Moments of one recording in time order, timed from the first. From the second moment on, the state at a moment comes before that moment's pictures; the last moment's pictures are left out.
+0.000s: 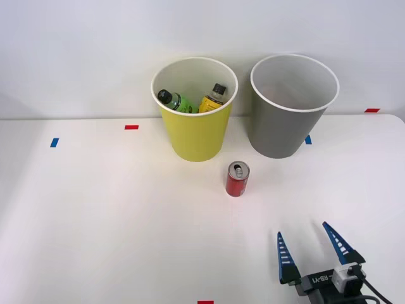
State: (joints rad) arm 0.59 -0.15 0.13 -1.63 0.30 -0.67 1.22
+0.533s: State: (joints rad) arm 0.69 -0.08 0.11 -1.63 0.29 -0.86 1.06
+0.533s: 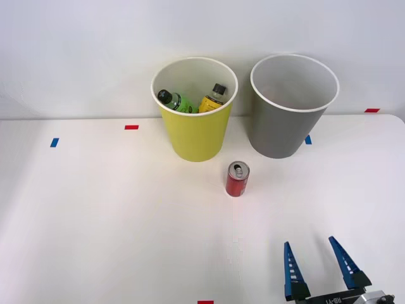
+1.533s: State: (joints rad) arm 0.76 -0.03 0.11 -1.63 0.27 -0.88 1.38
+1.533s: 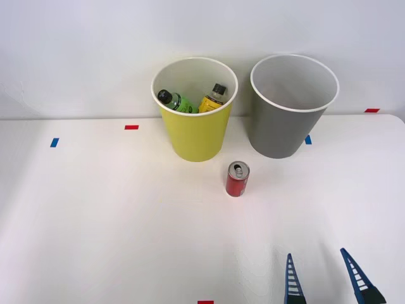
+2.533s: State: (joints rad) arm 0.76 -0.03 0.11 -1.63 0.27 -0.88 1.38
